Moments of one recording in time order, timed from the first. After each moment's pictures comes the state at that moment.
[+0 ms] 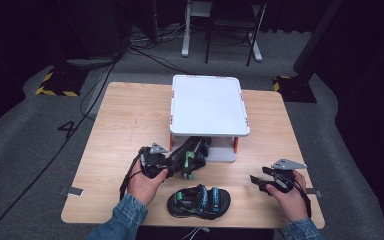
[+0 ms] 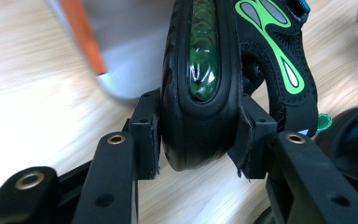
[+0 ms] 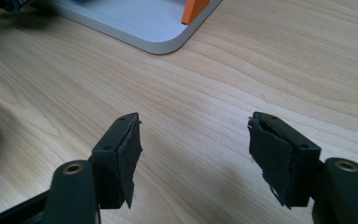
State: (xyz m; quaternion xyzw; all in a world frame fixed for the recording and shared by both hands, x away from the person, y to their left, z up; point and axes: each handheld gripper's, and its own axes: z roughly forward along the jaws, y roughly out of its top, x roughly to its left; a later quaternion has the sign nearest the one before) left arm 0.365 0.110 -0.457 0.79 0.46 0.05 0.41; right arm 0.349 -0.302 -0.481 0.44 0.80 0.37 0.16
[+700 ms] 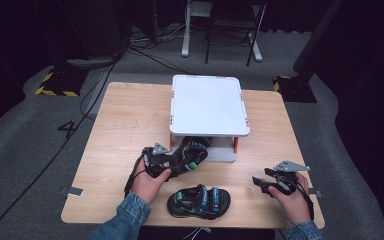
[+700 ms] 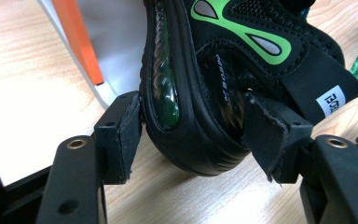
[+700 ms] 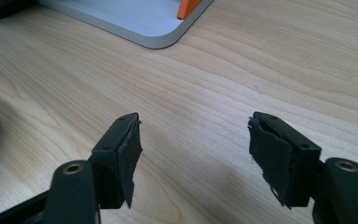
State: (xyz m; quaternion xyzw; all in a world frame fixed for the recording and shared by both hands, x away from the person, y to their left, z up) left arm 0.372 0.111 -0.476 0.78 0.46 0.08 0.41; right arm 0.343 -0.308 -0.481 0.44 0.80 0.37 0.17
